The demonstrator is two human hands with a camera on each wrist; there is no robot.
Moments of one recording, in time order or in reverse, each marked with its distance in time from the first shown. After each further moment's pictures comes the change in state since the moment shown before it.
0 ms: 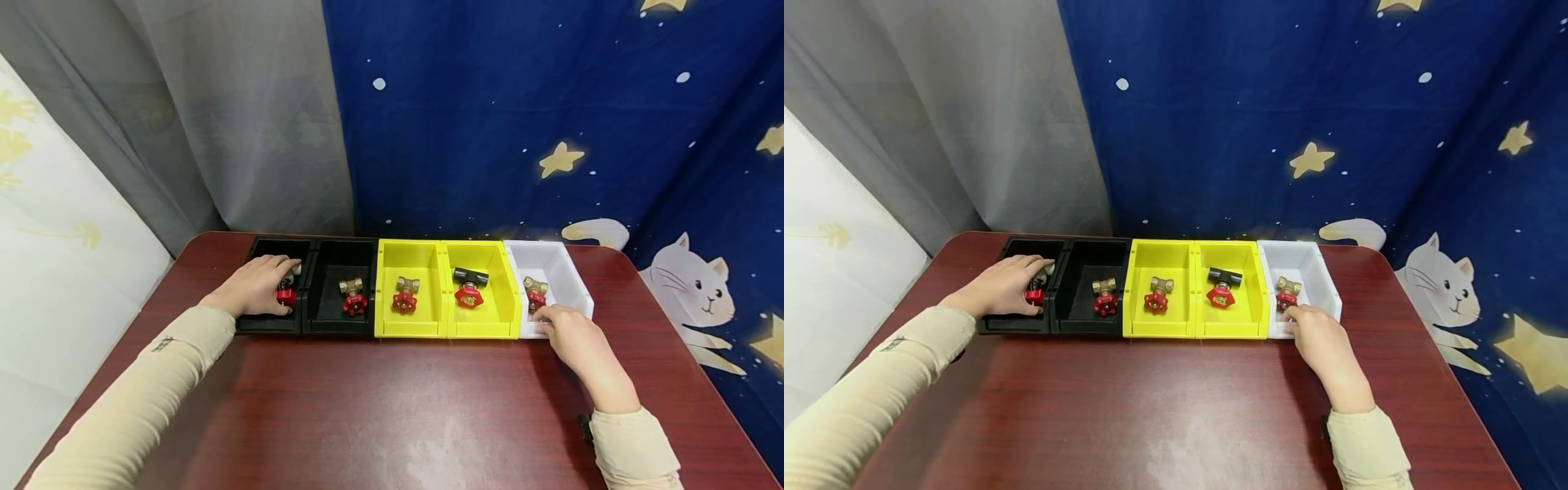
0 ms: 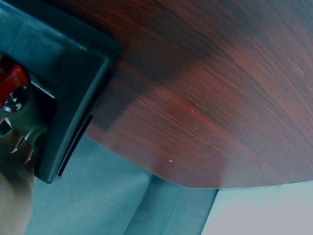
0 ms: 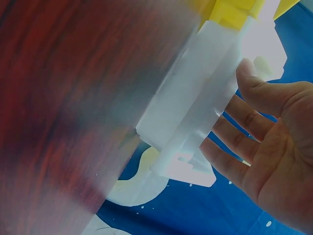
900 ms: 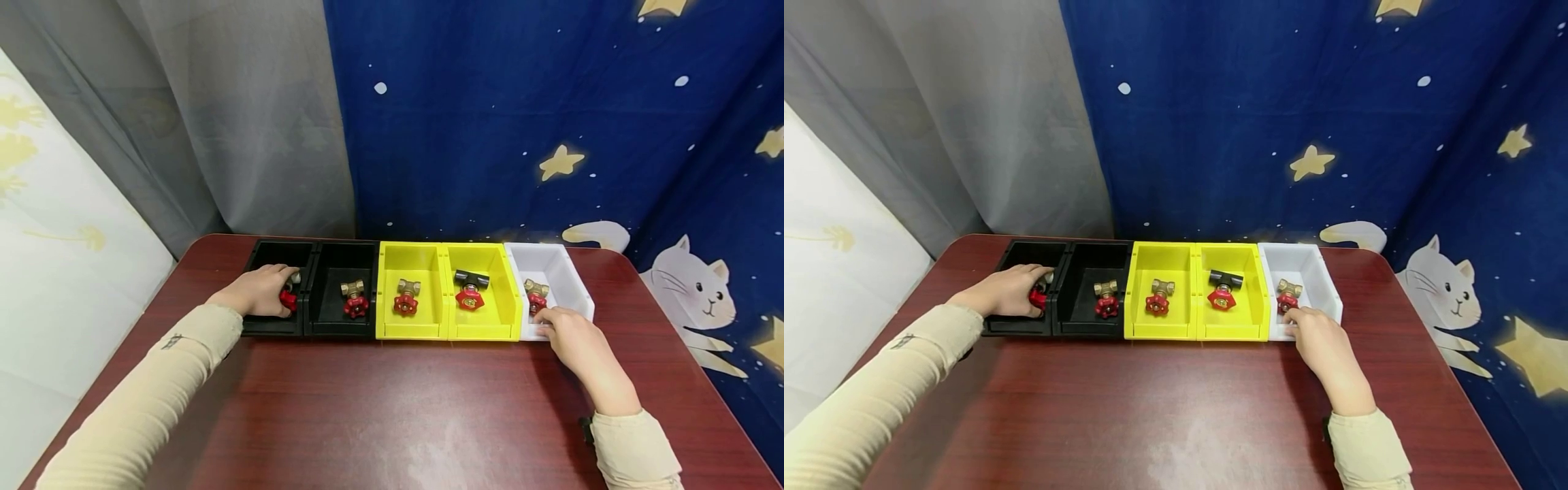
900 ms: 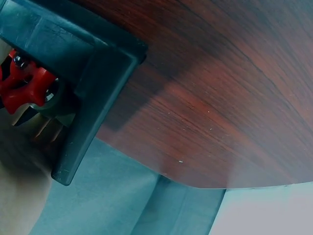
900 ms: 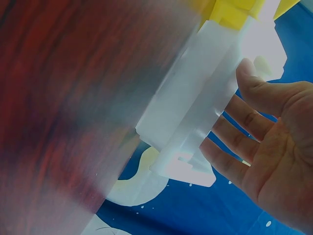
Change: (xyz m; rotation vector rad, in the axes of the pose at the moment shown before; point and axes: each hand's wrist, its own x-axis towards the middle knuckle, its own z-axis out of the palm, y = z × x) left_hand 0.003 0.010 -0.002 -0.099 -0.178 -0.186; right_hand -0.001 0.001 0.001 -0.004 0.016 -0.015
